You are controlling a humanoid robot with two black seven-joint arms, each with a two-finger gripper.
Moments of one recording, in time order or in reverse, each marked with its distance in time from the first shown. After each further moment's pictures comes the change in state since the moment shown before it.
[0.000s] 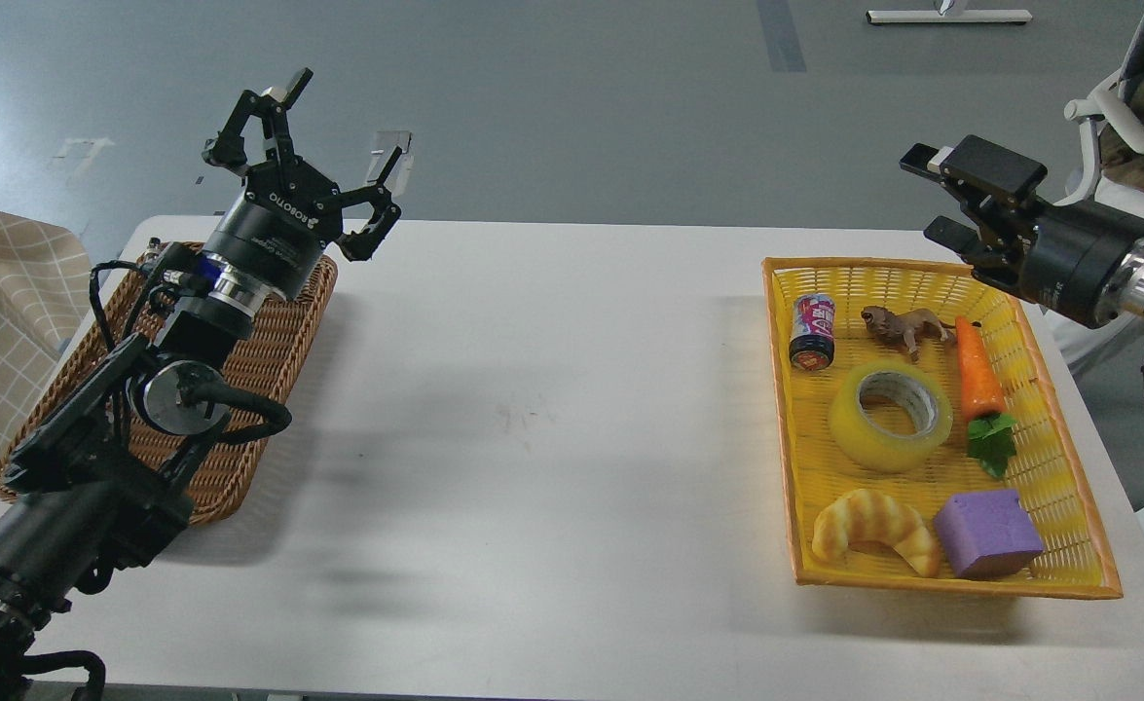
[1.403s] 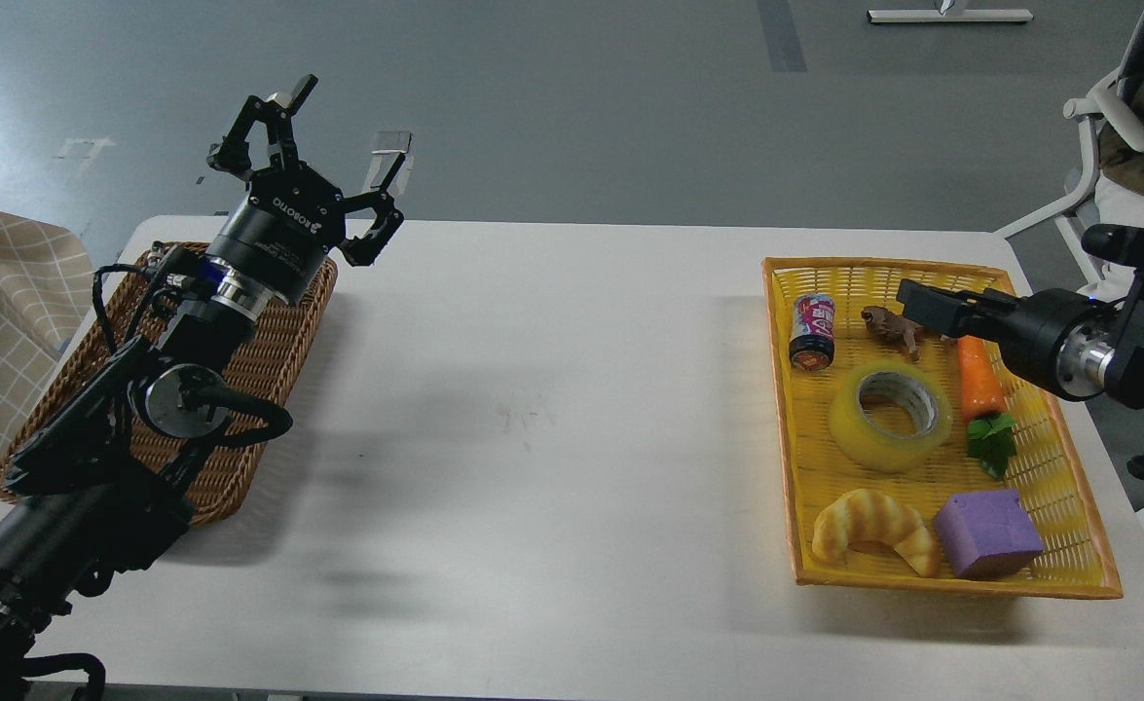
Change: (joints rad) left arm 0.003 0.000 0.003 0.000 0.001 0.000 0.004; right arm -0.061 -0.003 -0.165 -0.018 -0.685 0.000 0.002
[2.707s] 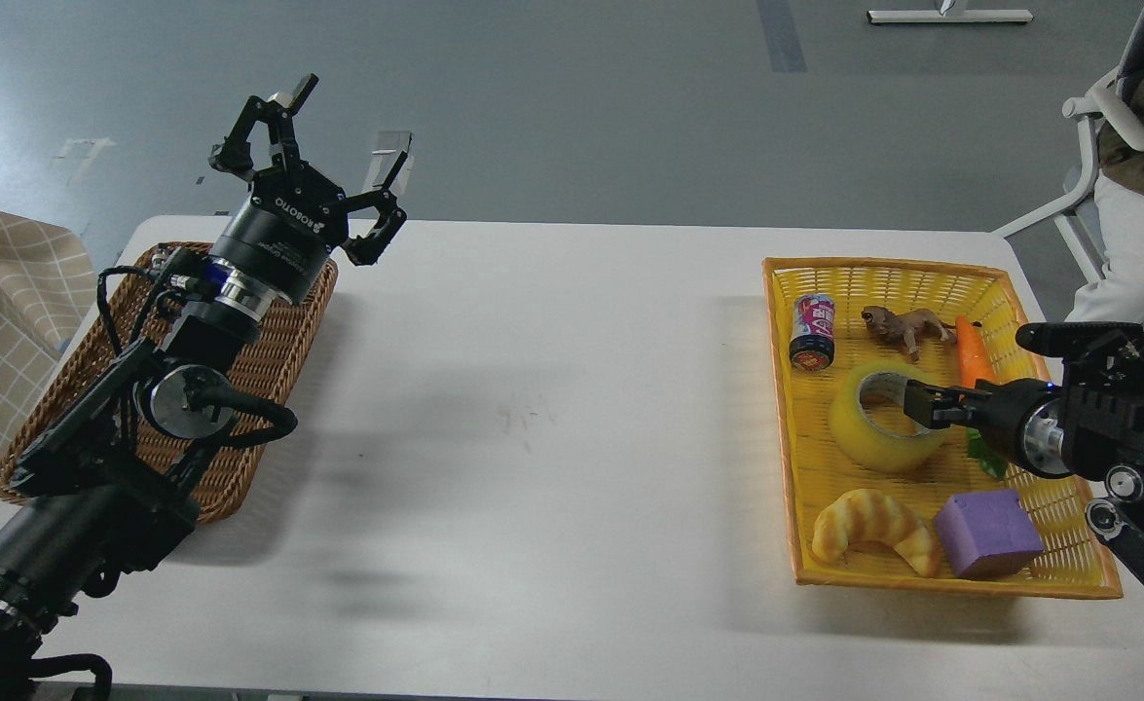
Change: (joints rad) left arm 0.003 -0.013 -0.006 0.000 0.000 0.000 -0.002; right arm -0.022 0.071 -0.116 -0.155 -0.169 0.000 -0.023
